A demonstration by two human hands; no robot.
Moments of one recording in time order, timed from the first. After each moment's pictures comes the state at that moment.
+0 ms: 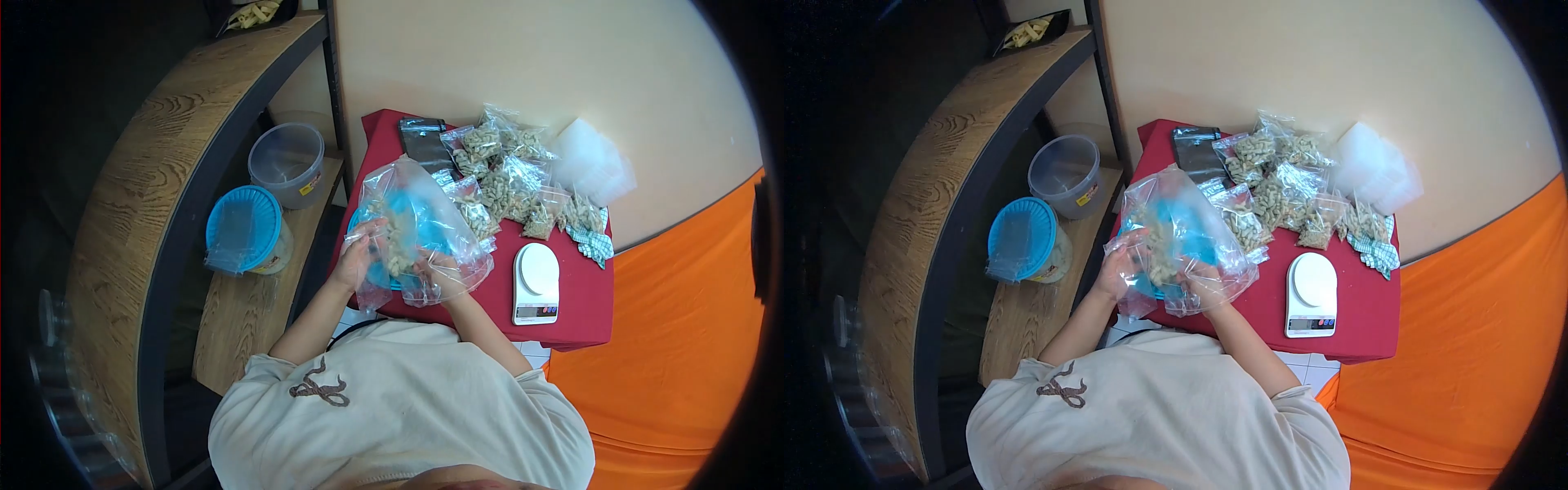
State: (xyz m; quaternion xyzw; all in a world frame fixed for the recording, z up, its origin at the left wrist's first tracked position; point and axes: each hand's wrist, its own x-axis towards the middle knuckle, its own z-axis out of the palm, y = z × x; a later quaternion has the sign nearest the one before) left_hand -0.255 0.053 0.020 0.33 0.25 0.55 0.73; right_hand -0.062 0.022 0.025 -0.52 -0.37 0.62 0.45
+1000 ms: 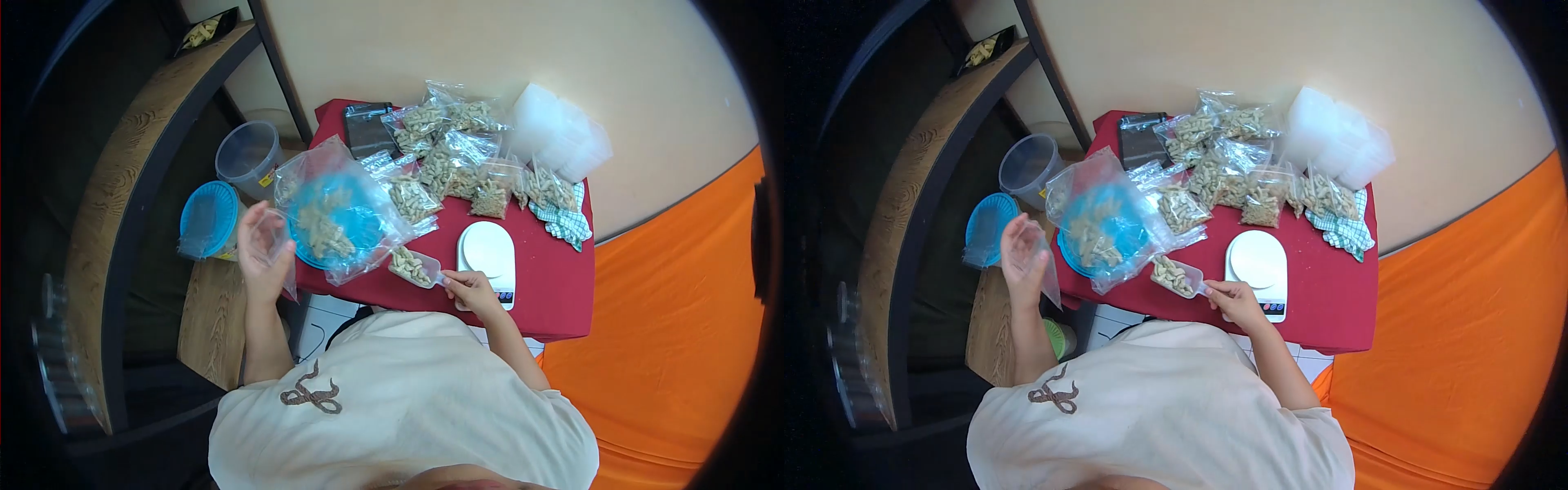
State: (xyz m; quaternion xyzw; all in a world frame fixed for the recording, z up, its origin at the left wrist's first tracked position) left_hand -0.207 -0.016 0.140 0.52 0.44 0.66 0.33; right_hand 0.133 -0.051 0.066 -0.57 -0.39 0.66 0.31
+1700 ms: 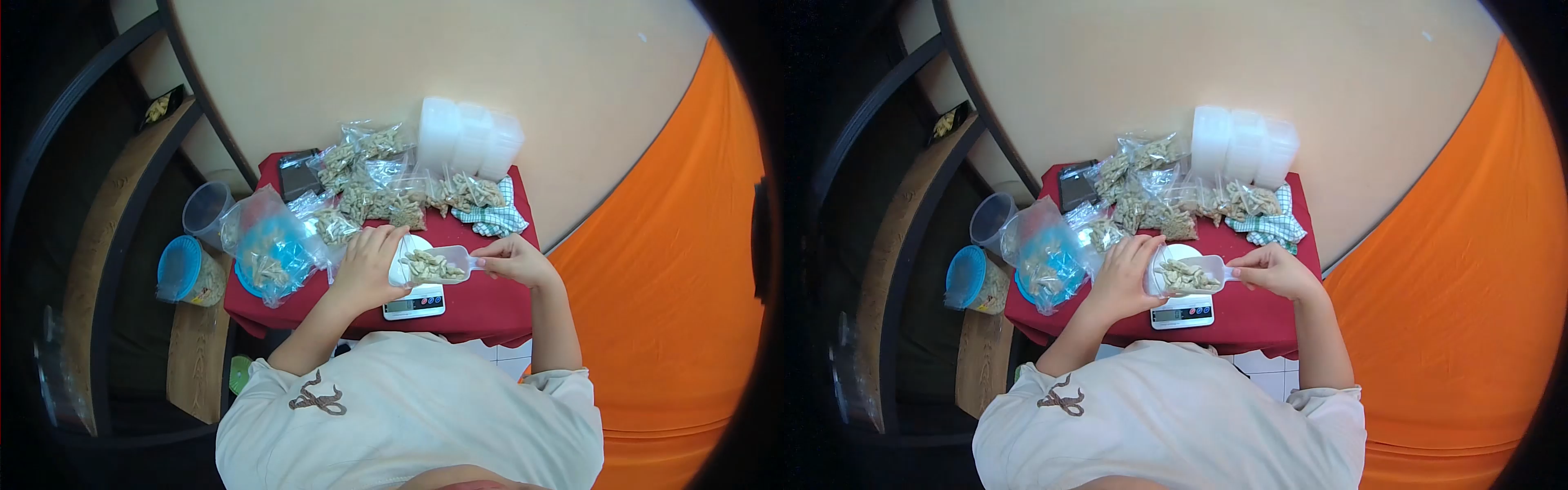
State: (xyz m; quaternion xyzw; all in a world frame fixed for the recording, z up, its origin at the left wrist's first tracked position) left_hand 0.040 -0.032 0.181 0.88 0.36 0.28 0.10; right_hand 0.306 -0.071 0.210 -0.52 -0.56 0.56 0.31
